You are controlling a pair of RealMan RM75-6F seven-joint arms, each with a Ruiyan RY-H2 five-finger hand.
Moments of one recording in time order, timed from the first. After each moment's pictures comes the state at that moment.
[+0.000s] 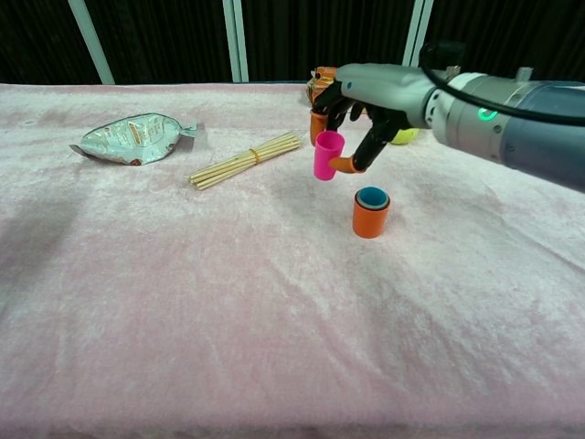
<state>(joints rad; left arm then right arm) -0.05 -1.03 -0.04 -1.66 1.50 1.53 0.14 0.88 -1.53 0.26 -1.62 -0.96 0.95 -0.46</state>
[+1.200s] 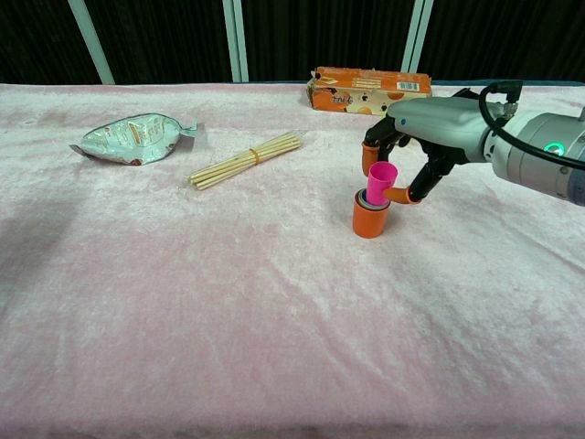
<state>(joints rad) -0.05 -1.03 -0.04 -1.66 1.50 1.53 0.14 0.81 -1.51 0.15 -1.59 -1.03 0.97 -0.43</state>
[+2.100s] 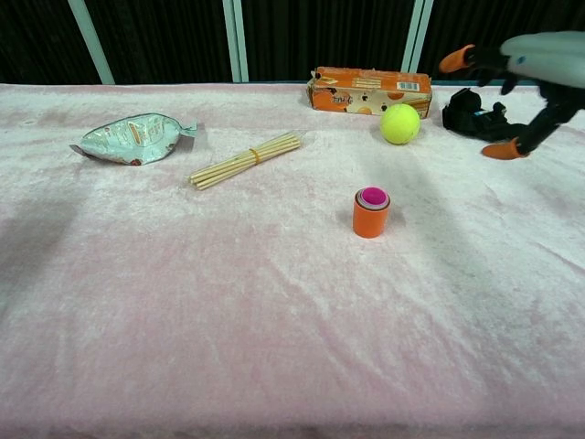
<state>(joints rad) -0.05 -1.03 -0.04 -1.66 1.50 1.53 0.13 0.66 -1.25 0.13 -1.78 -1.06 1.18 -0.44</state>
